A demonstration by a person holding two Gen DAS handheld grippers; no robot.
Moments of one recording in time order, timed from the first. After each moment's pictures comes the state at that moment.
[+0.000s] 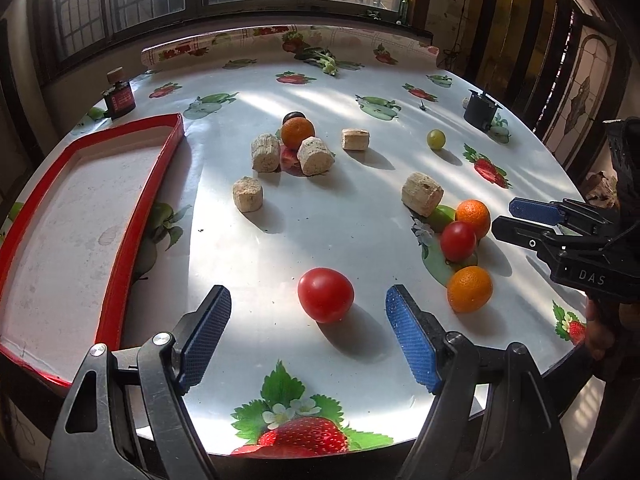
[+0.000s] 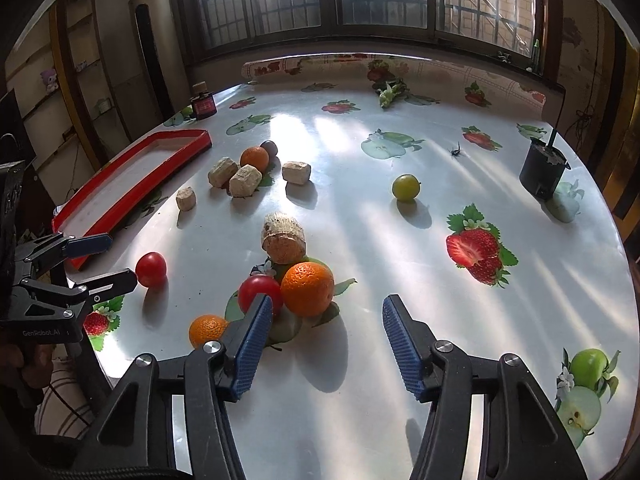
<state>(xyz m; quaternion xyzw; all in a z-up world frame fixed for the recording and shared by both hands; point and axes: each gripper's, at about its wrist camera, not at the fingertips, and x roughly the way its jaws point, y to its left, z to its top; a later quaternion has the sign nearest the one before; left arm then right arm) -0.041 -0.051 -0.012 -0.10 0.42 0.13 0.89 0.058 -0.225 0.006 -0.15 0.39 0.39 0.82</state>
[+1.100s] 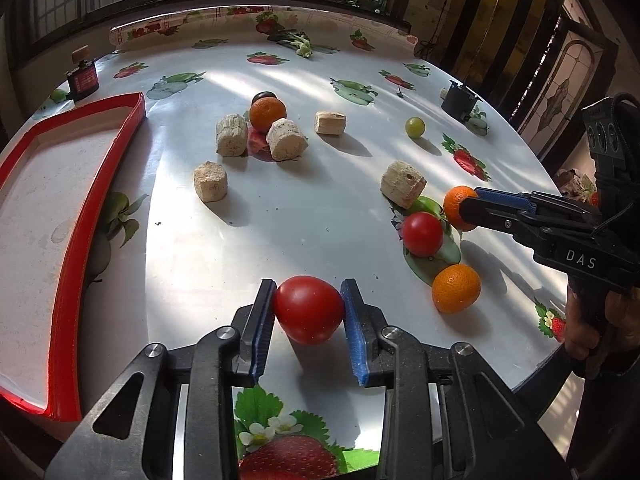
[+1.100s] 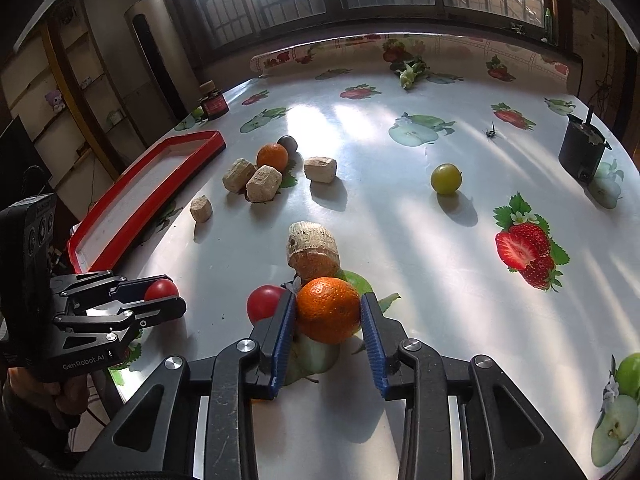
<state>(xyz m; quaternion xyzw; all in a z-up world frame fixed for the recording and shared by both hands) -0.030 -0.042 -0.021 -0.13 0.44 0.06 0.89 0.068 -0.202 0.002 -0.11 0.43 0.42 0.79</state>
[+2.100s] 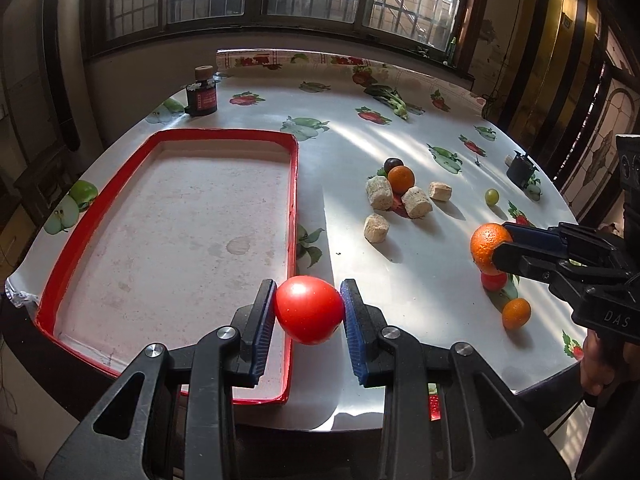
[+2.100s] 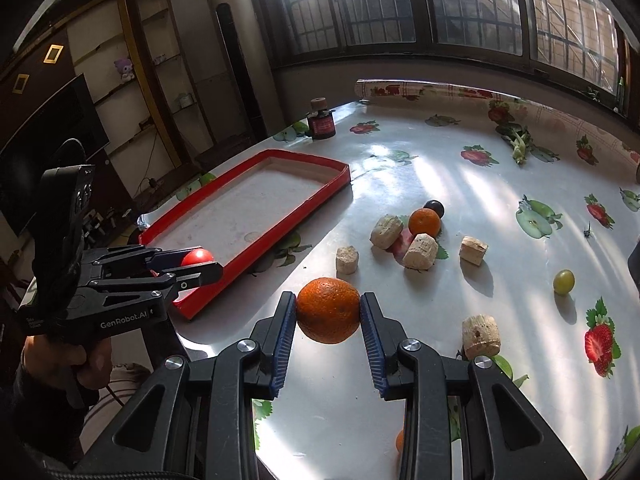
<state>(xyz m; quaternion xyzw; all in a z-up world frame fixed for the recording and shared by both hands) -0.102 0.045 0.018 -0.15 0.38 0.19 0.89 -0.006 -0.107 0.051 -0.14 0.36 0.53 0.75</state>
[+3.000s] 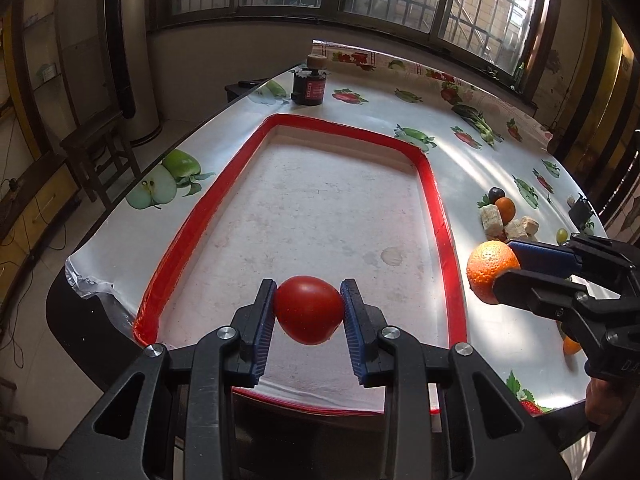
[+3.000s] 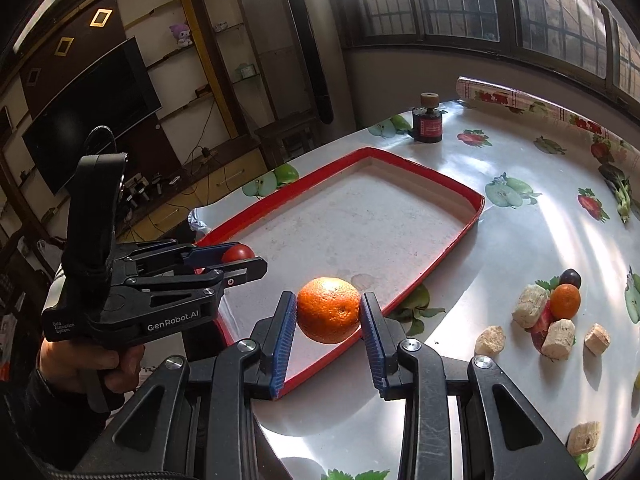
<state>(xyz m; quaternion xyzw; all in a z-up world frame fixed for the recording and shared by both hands) -0.146 0.139 0.005 -0.19 0.38 0.28 0.86 -0.057 0.022 0.049 -0.18 0.36 0.62 0.68</state>
